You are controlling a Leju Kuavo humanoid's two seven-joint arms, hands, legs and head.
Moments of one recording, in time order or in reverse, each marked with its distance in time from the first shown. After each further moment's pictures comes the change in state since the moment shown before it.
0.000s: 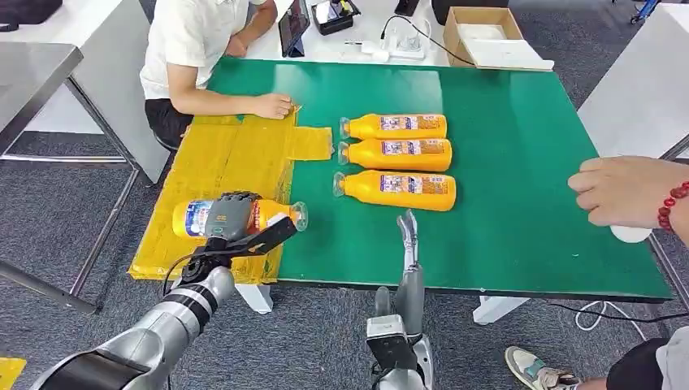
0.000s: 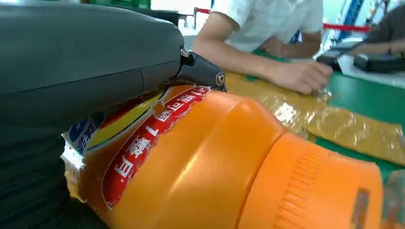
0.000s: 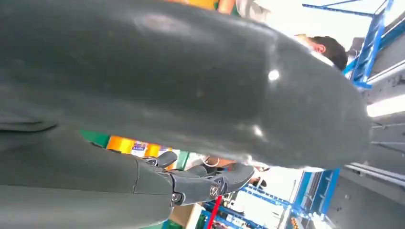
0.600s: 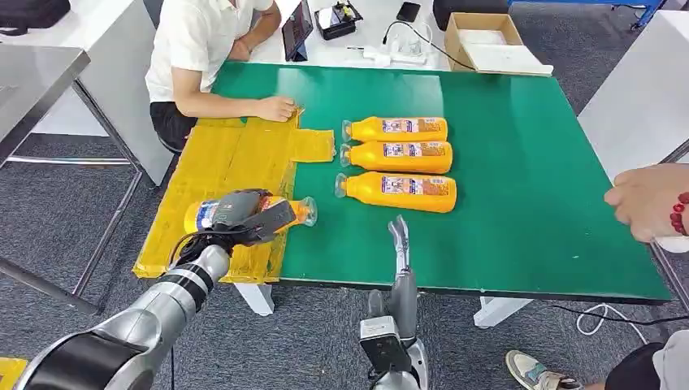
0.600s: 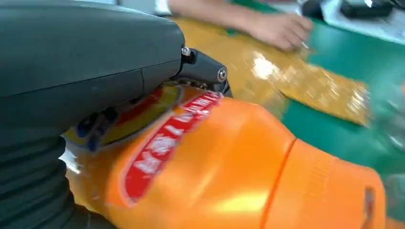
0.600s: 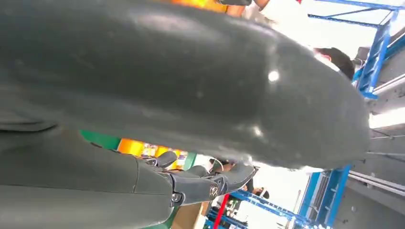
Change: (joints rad) left arm -0.073 -0.007 0.017 0.045 0.157 -0.374 -0.062; right arm -0.003 0.001 0.017 0.046 -0.018 0.002 0.000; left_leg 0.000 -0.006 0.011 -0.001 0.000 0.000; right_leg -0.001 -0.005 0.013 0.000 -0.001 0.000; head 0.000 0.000
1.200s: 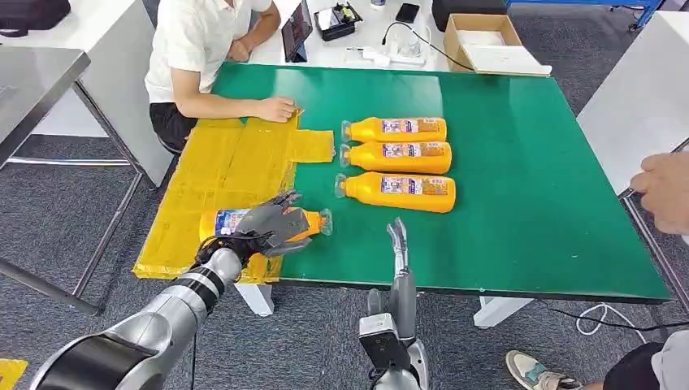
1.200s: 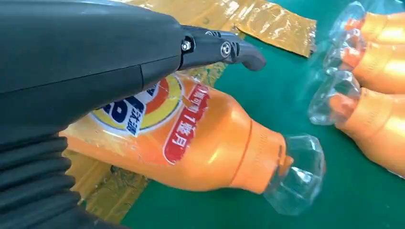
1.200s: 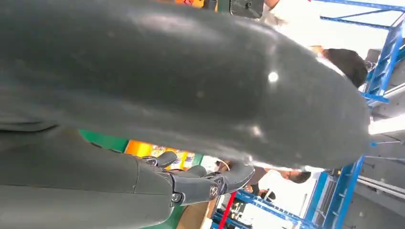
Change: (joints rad) left arm 0.003 -0.038 0.006 0.000 0.070 -0.164 -0.058; right arm -0.014 -0.005 0.001 0.040 -0.014 -0.006 0.000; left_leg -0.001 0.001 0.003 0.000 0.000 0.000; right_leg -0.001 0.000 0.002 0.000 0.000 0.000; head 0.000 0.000
